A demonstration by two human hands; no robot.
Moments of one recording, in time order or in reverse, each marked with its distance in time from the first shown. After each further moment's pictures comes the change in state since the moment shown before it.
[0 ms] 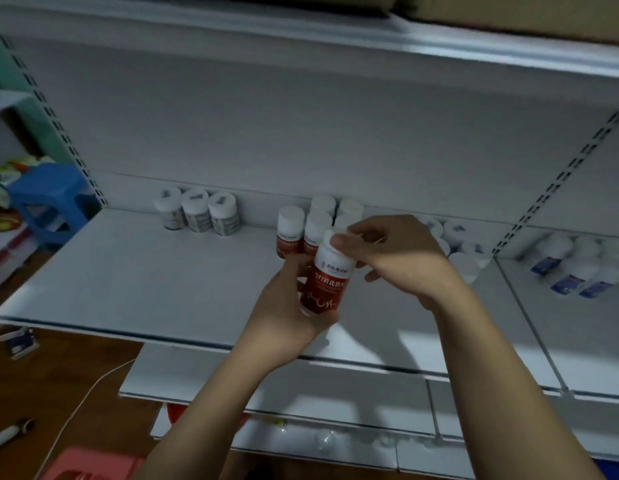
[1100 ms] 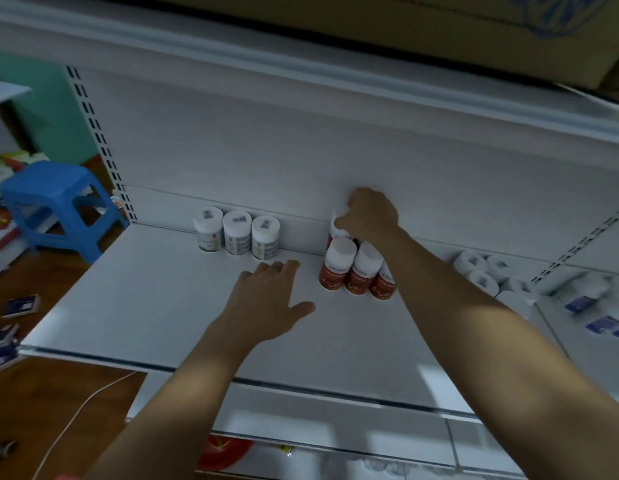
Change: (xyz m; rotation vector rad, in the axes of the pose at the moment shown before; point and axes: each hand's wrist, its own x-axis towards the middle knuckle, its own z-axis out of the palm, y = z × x) left_hand 0.070 -0.068 -0.109 0.784 -0.124 0.110; right_hand 0.180 -0.052 0.092 -0.611 0.123 0.077
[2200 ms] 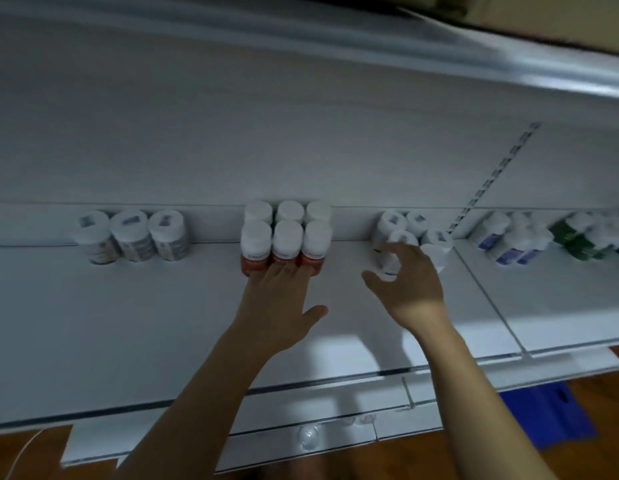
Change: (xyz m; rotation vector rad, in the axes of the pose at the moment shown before) left_hand 0.029 0.103 0.044 -0.023 0.064 0.344; right_hand -0.146 0.164 0.007 0.296 0.261 0.232
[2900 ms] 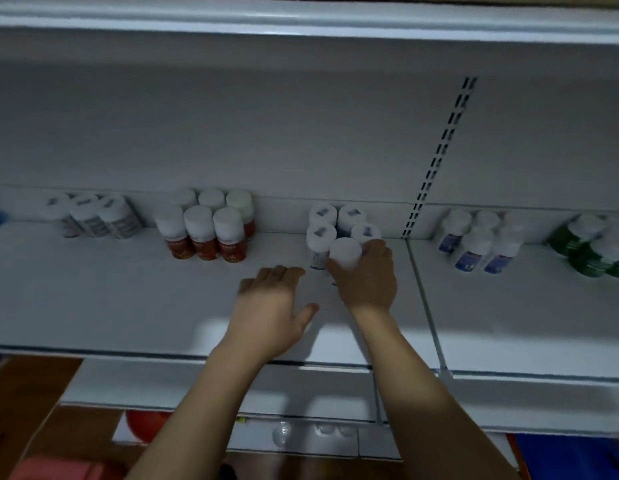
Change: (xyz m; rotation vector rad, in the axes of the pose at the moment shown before) left_hand 0.046 0.188 0.061 0.107 0.021 -0.290; right_hand 0.065 0.145 -0.014 0.192 0.023 0.077
